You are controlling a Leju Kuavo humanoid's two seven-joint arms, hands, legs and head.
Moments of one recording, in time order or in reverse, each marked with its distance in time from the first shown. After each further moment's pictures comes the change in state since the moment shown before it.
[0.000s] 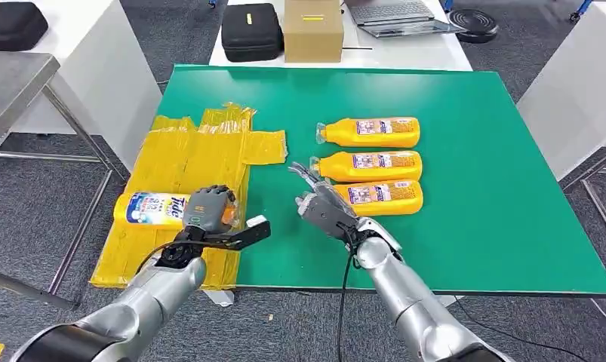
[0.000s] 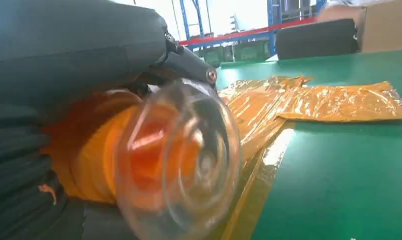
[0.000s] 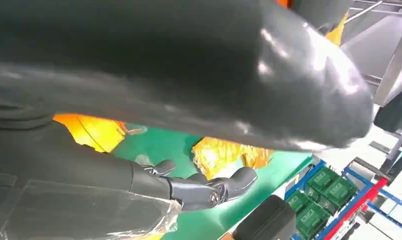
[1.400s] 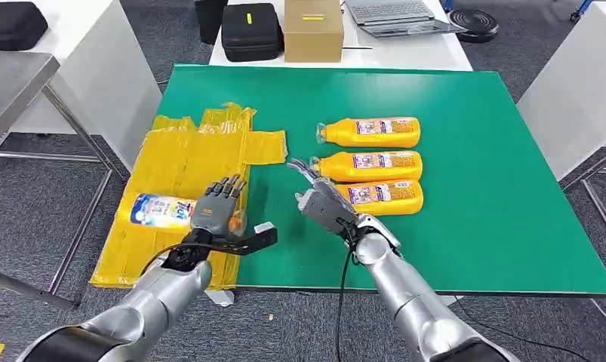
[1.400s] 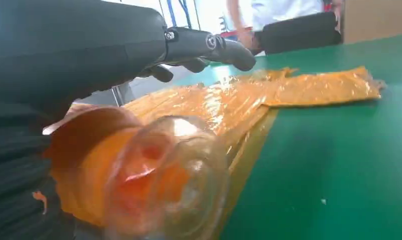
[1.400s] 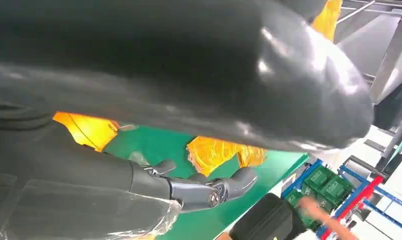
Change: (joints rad) left arm 0.005 -0.025 -0.003 -0.001 -0.085 -0.044 0.024; right arm -0.024 0.007 0.001 0.027 -0.017 -0.001 -0.011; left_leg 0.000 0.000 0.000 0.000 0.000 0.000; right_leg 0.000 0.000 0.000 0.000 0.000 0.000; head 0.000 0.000
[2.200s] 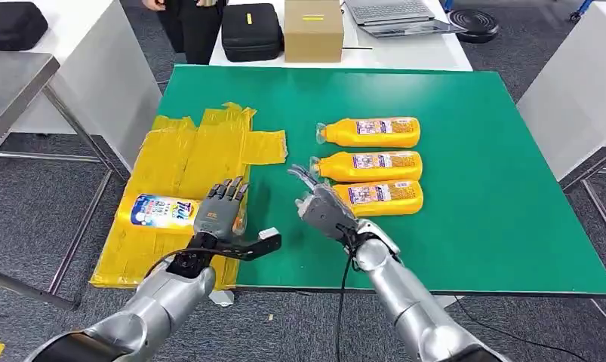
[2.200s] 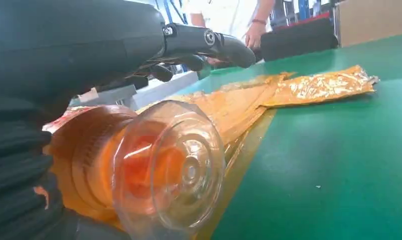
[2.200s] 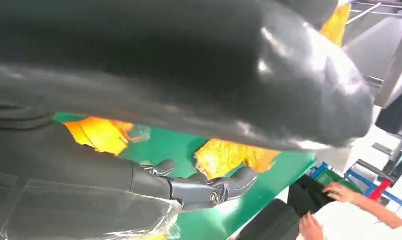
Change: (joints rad) left arm 0.040 0.001 -0.064 -0.048 -0.050 0.022 0.072; right arm 0.041 -0.002 -0.004 -0.028 0.015 0.001 0.014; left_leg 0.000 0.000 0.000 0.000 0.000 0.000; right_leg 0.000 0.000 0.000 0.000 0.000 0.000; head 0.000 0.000
